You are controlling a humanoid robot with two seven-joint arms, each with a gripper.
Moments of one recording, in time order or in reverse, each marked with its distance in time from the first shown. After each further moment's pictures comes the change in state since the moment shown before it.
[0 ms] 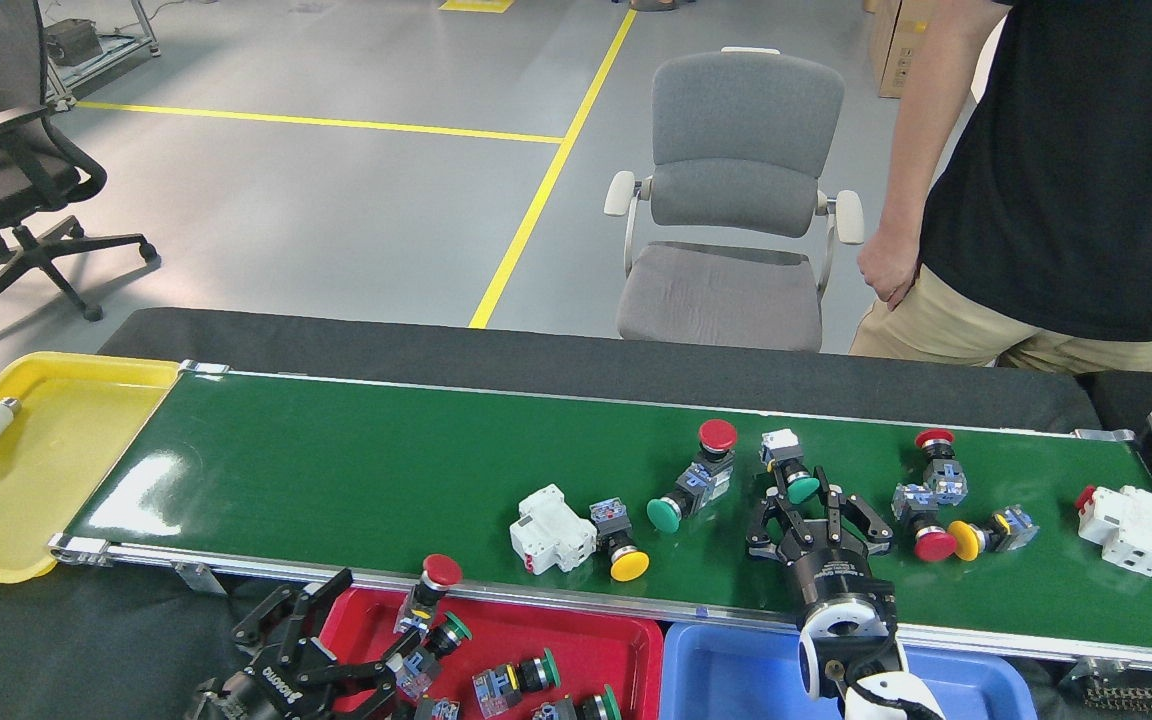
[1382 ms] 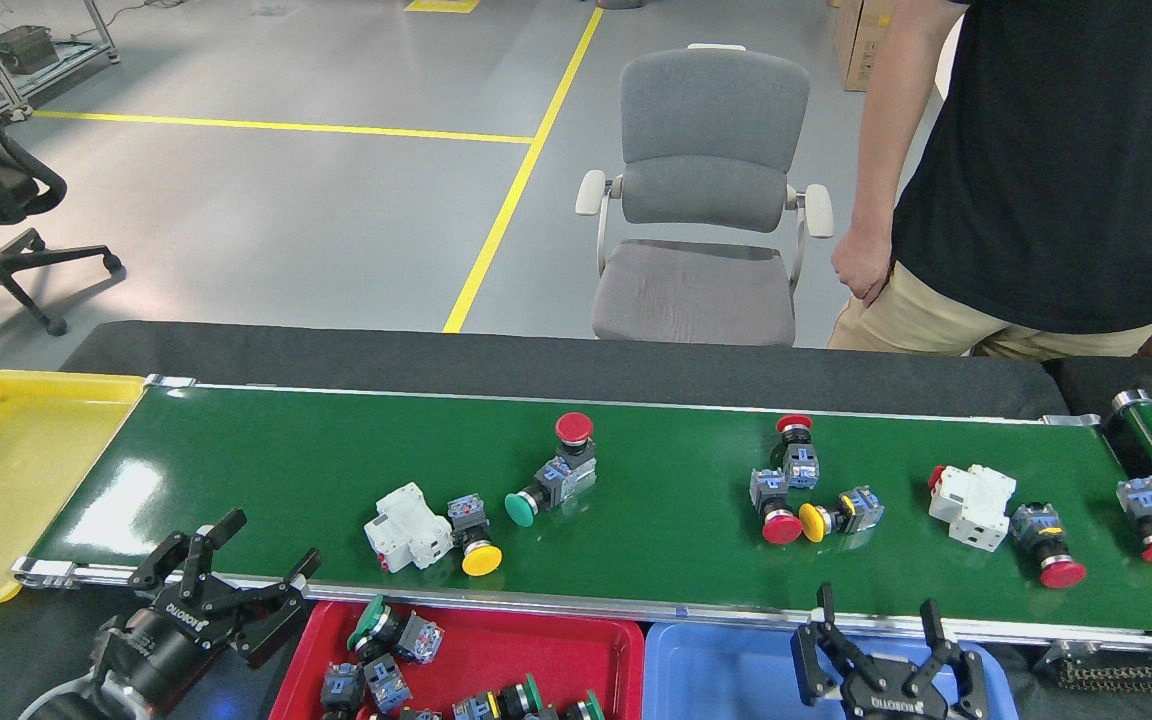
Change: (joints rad) left arm -0.229 0.123 -0.084 0.267 0.005 0.000 0.003; right arm 0.210 0.027 -0.121 -0.131 -0.046 0.137 -0.142
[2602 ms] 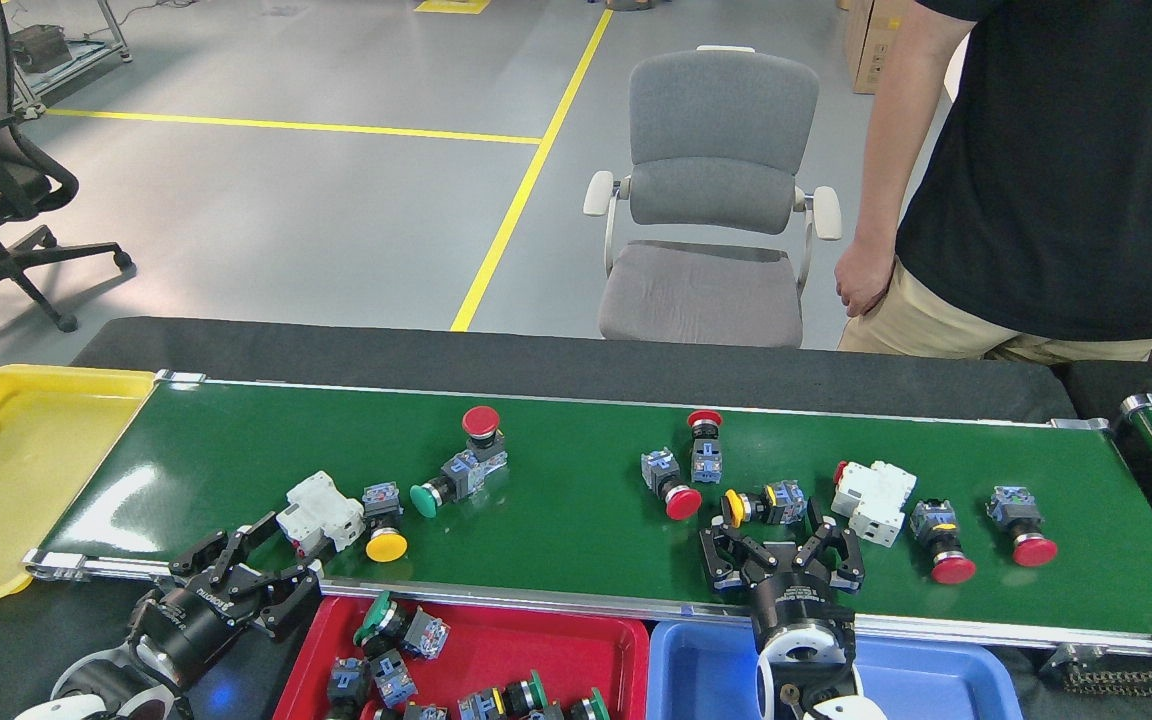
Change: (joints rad) left arm -0.117 0.007 -0.054 0.262 -0.006 -0.003 0.000; right arm -0.293 0.042 0.122 0.343 0.054 0.018 0.114
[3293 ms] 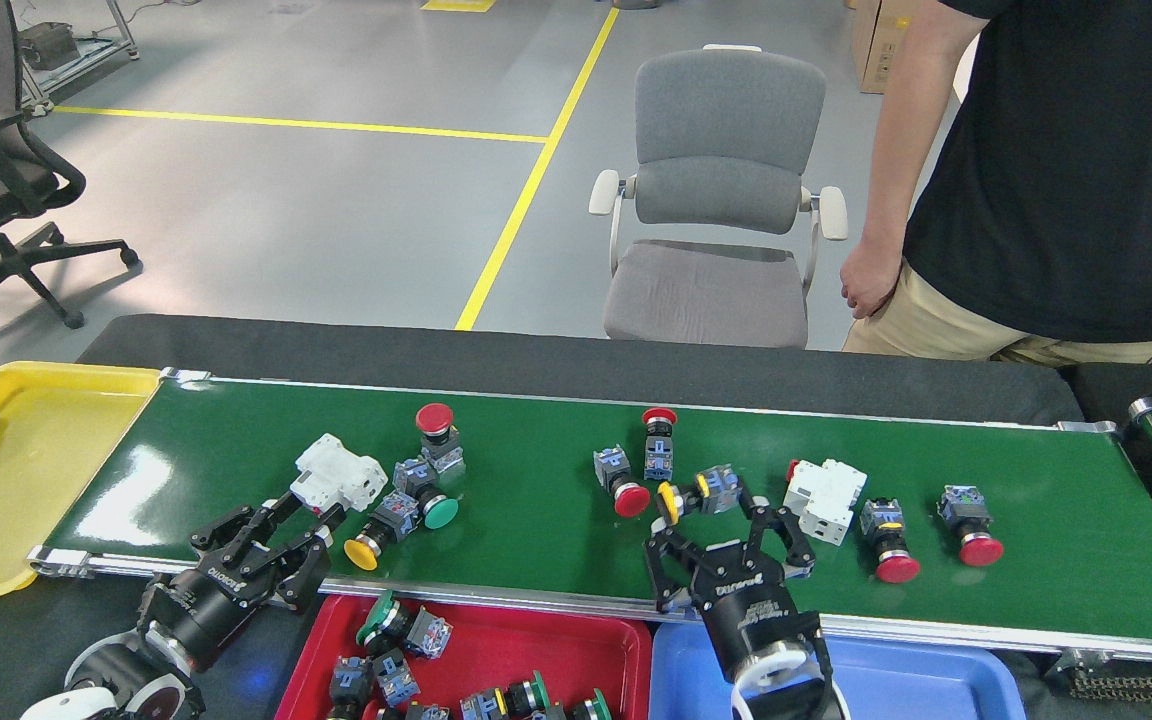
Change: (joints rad) left arm 0.062 -0.053 -0.003 -0.234 0.047 0.002 -0.003; right arm 0.209 -0.063 0.194 -0.411 0.012 -0.341 0.009
